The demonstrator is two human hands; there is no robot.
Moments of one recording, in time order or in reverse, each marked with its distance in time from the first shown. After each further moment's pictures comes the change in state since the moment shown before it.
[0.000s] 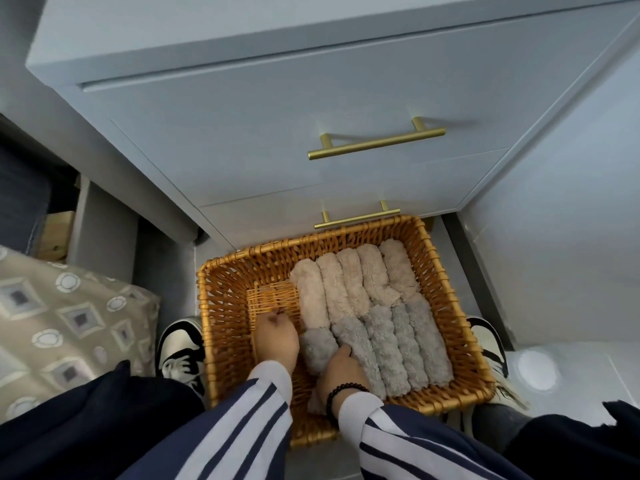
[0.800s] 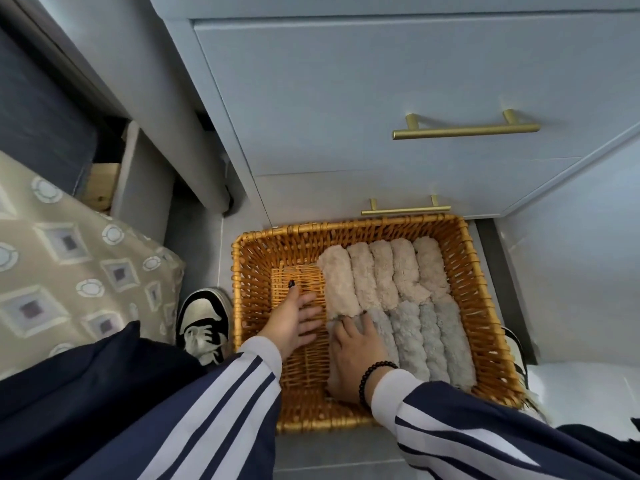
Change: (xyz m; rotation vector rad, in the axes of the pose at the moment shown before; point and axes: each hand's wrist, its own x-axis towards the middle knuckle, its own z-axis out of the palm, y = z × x) left_hand 0.019 -0.001 -0.039 -0.371 -0.678 -0.262; right_hand 0.016 -0.008 0.005 -1.290 0.209 -0.575
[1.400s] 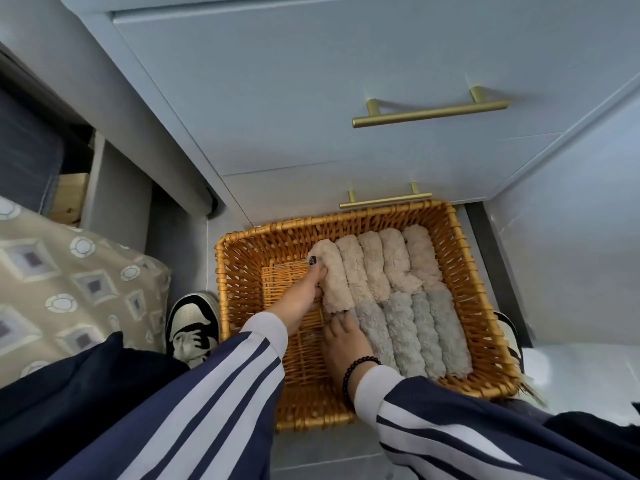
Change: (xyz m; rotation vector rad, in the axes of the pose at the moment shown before) left_hand -0.003 0.033 0.047 0.368 -0.045 0.095; right_hand 0.012 -0.002 0.007 -0.168 -0.055 -0.094
